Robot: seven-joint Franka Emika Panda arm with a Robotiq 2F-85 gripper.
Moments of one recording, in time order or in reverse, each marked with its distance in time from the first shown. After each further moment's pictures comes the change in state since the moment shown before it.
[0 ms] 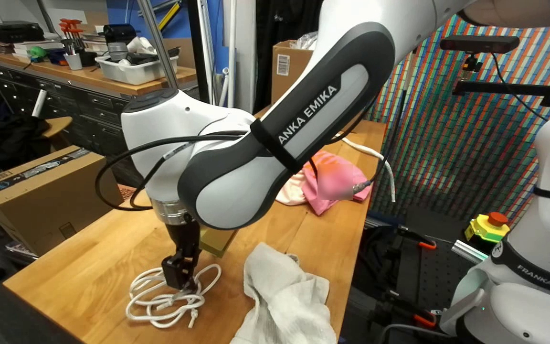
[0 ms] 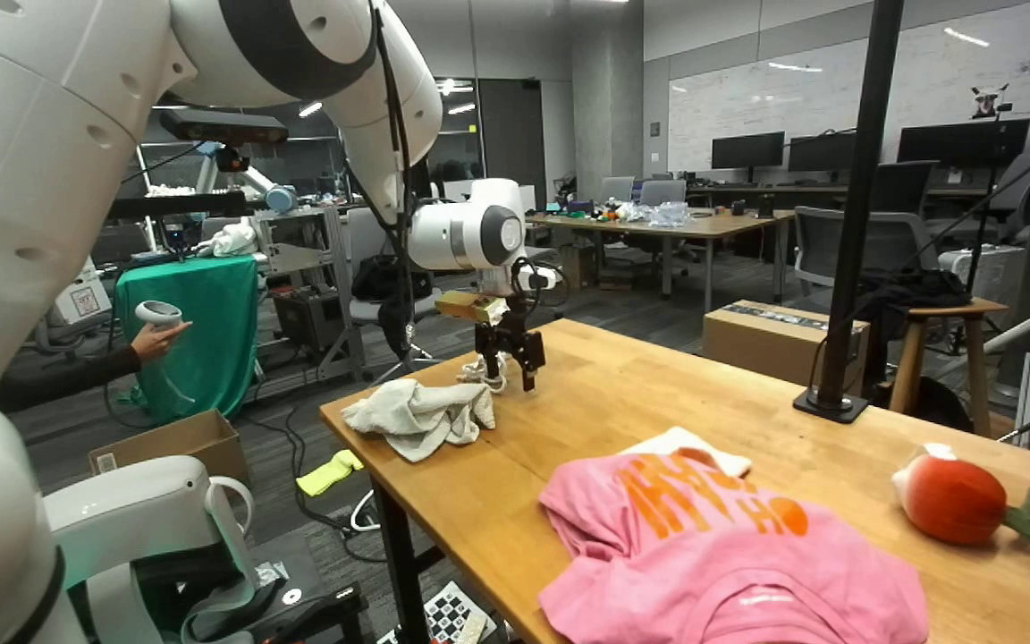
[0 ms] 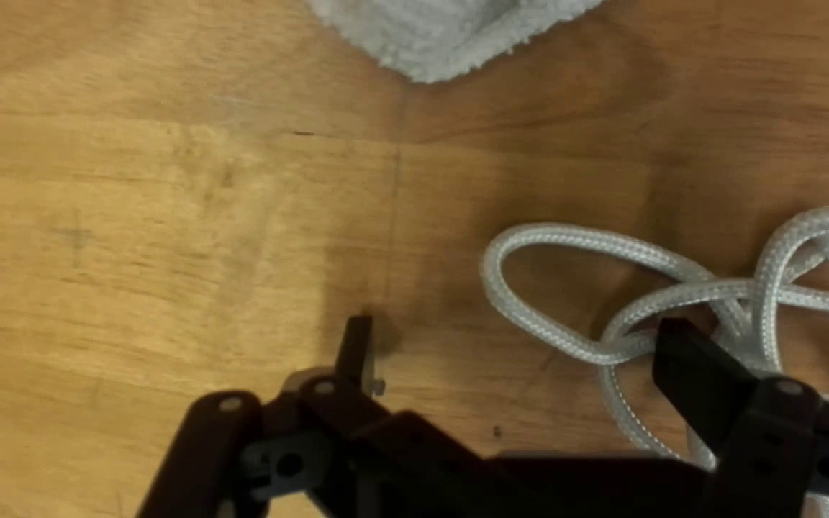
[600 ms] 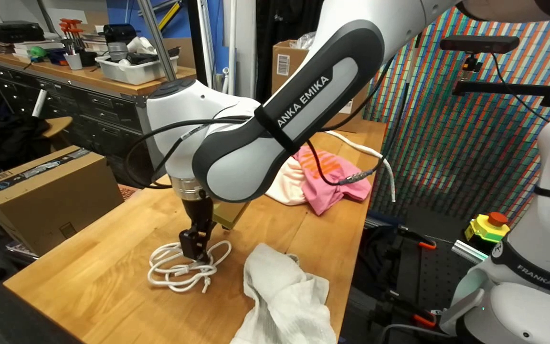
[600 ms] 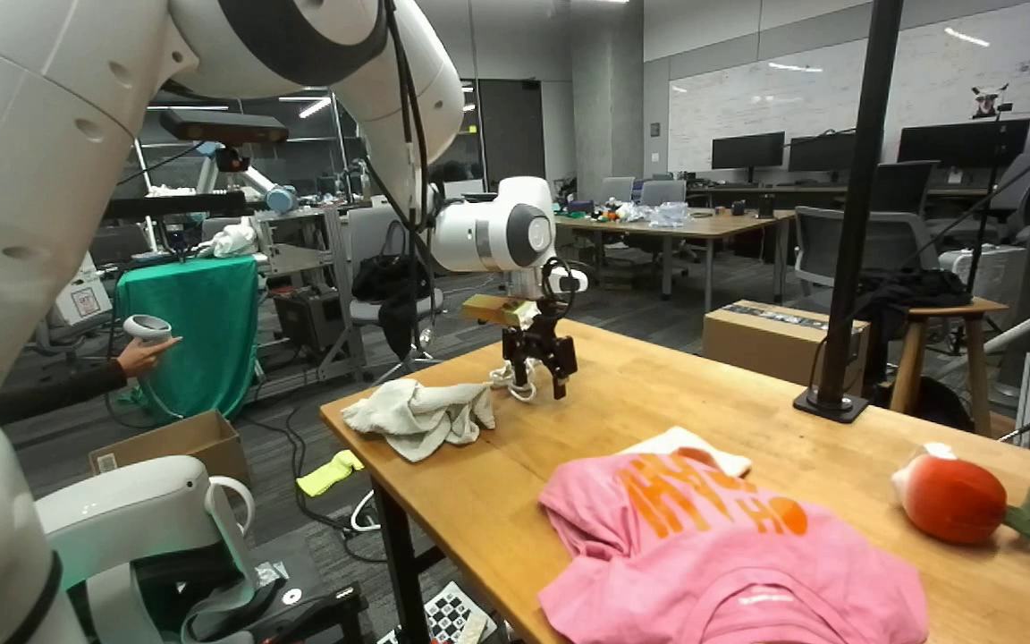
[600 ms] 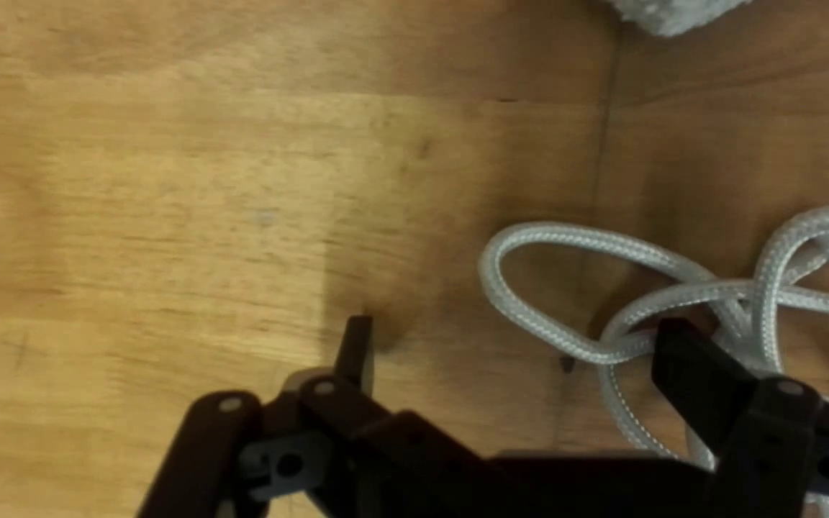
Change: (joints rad) arm -0.066 -0.019 -0.024 -0.028 -0.018 0.000 -0.038
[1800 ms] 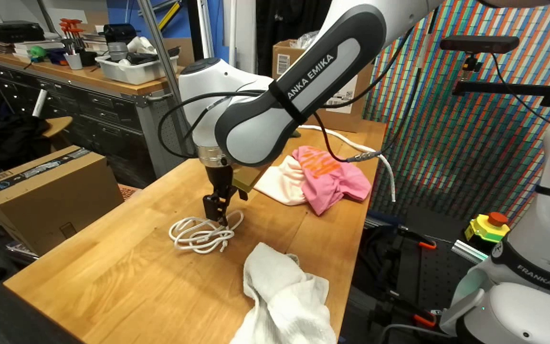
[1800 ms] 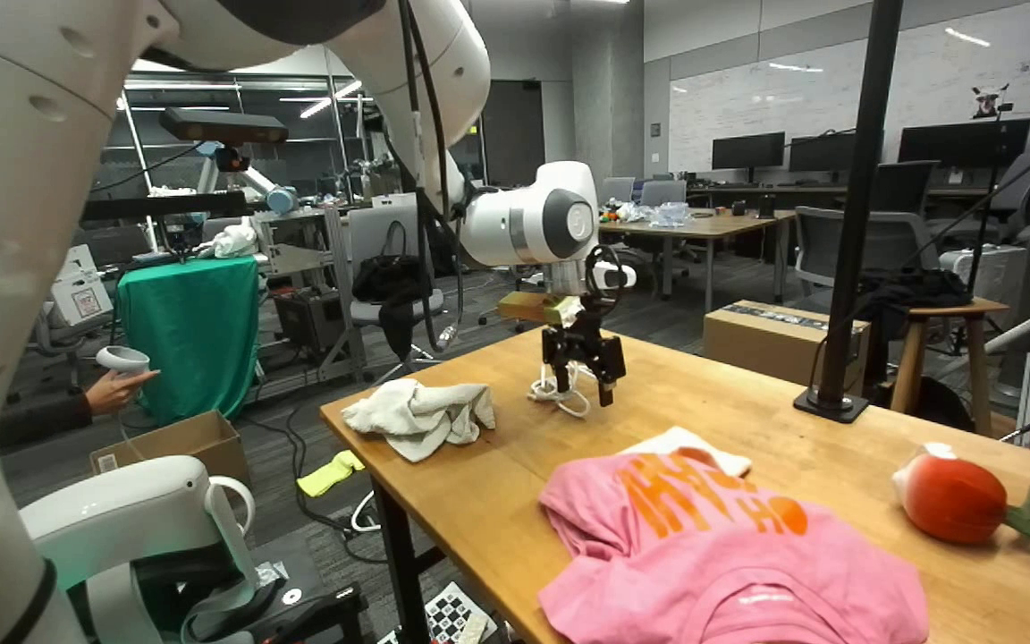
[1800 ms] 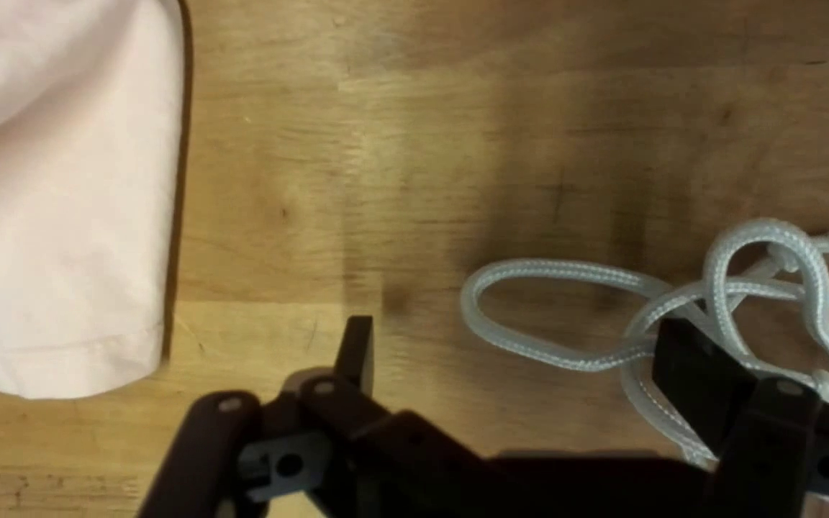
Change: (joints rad) arm -0.111 -0.064 -0.024 -0.057 -0.041 -0.012 -0.029
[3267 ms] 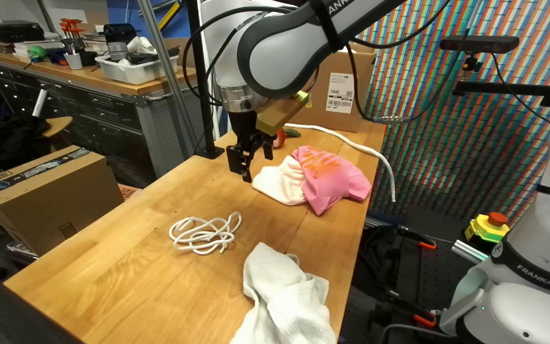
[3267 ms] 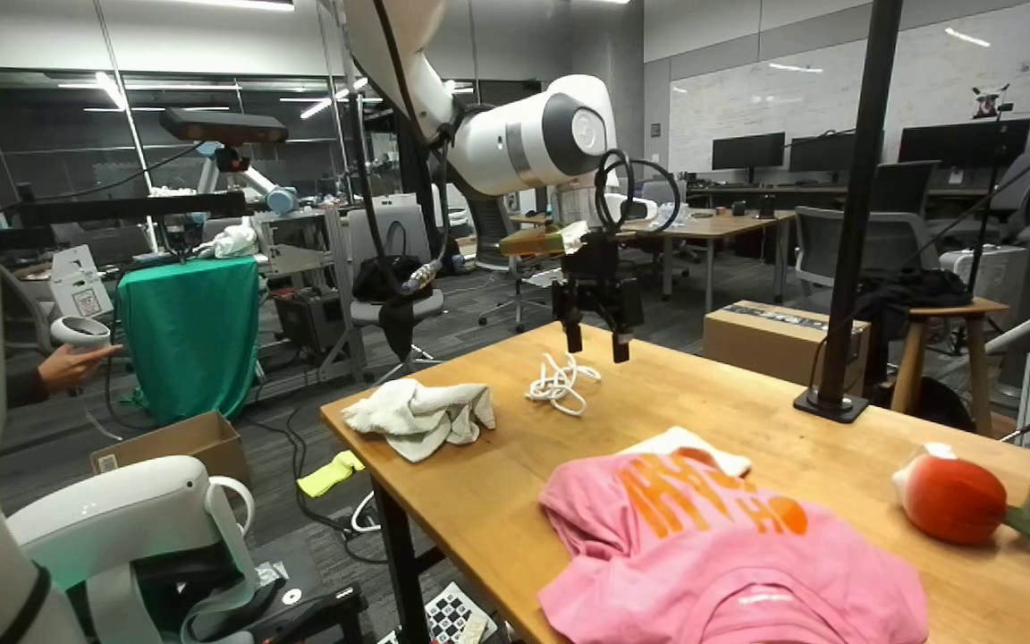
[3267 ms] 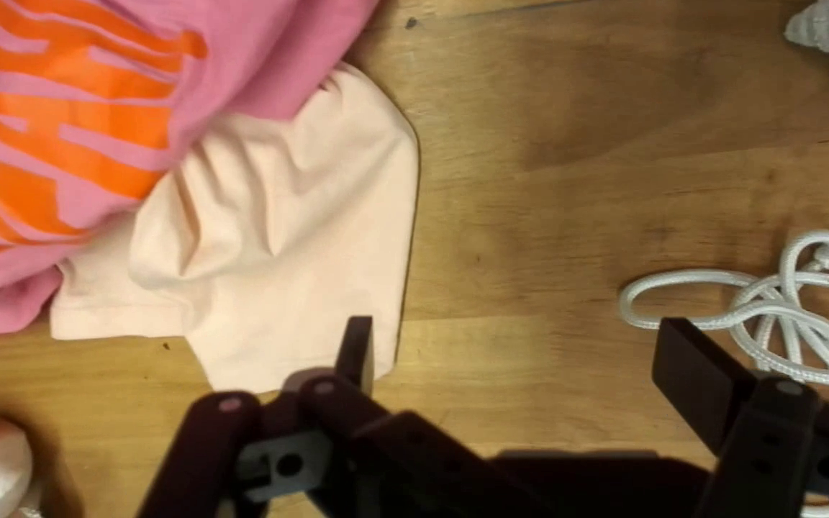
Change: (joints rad) arm -0.087 -0.237 0.019 -0.082 0.002 -0.202 0.001
